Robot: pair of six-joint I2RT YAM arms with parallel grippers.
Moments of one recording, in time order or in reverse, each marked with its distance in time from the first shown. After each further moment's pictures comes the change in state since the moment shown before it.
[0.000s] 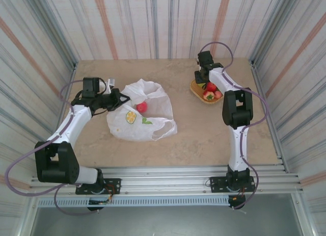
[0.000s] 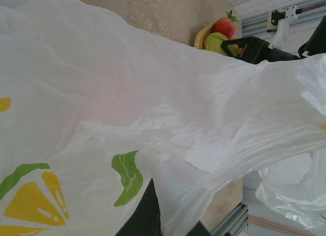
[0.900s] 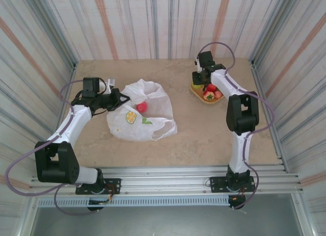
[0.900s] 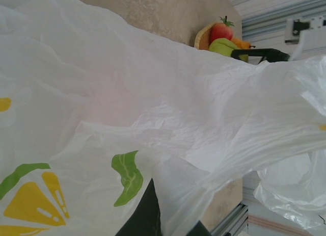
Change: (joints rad) left arm 0.000 0.000 0.000 0.000 0.000 -0.001; right arm 0.036 -0.198 -0.170 0.014 -0.169 0.056
